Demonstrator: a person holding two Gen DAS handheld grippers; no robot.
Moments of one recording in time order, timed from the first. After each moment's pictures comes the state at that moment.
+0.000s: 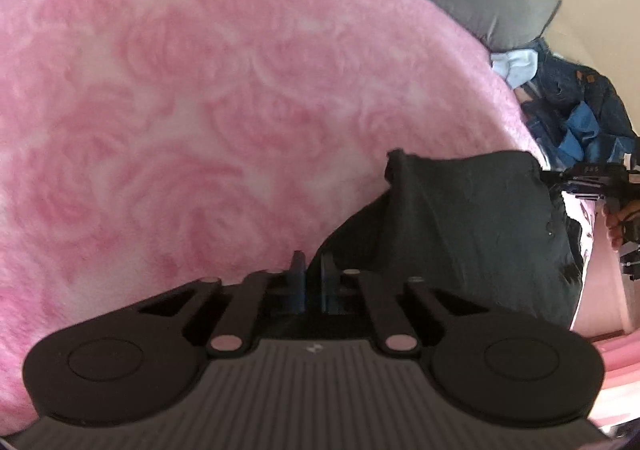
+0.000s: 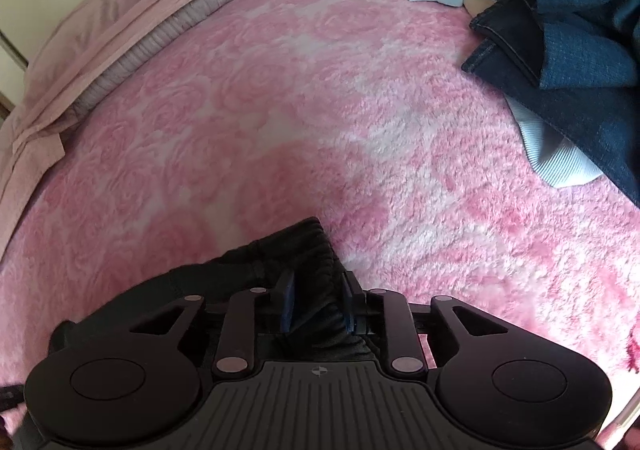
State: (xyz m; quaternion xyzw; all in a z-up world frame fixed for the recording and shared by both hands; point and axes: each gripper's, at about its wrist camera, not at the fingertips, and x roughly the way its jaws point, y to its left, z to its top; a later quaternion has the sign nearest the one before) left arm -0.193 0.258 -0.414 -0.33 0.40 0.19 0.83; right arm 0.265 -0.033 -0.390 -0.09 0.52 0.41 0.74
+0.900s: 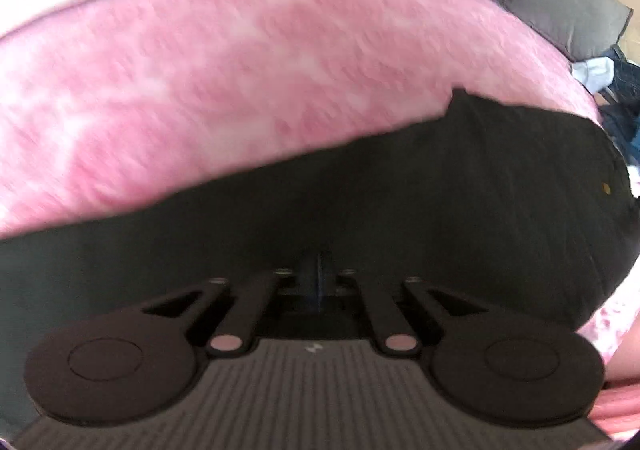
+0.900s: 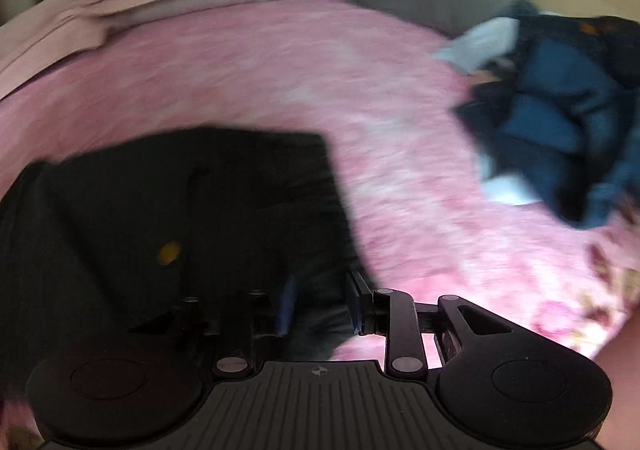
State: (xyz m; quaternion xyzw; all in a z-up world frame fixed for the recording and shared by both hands) left arm -0.264 0.150 -0.386 -0.29 0.40 0.38 0.78; right arm 0.165 -0.094 -0.365 -0.24 0.39 0.43 0.78
